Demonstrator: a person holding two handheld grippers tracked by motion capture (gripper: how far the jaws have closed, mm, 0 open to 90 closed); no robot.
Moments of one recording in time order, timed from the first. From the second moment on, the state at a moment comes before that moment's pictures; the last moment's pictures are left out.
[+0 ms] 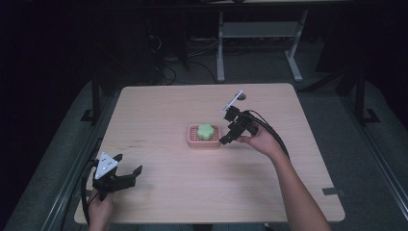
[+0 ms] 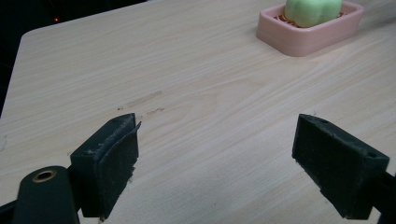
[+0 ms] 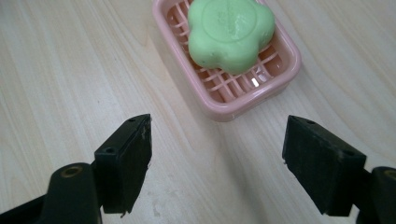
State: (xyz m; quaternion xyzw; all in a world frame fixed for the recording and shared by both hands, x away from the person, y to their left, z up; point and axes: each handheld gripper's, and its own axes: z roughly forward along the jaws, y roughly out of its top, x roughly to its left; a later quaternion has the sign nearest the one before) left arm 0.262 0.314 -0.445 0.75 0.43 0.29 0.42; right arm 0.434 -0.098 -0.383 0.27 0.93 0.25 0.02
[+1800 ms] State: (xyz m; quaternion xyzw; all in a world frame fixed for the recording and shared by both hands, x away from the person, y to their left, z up) left arm 0.263 0.311 -0.447 0.75 0.42 0.28 0.41; right arm 0.384 -0.163 -0.406 0.31 0.91 0.27 0.00
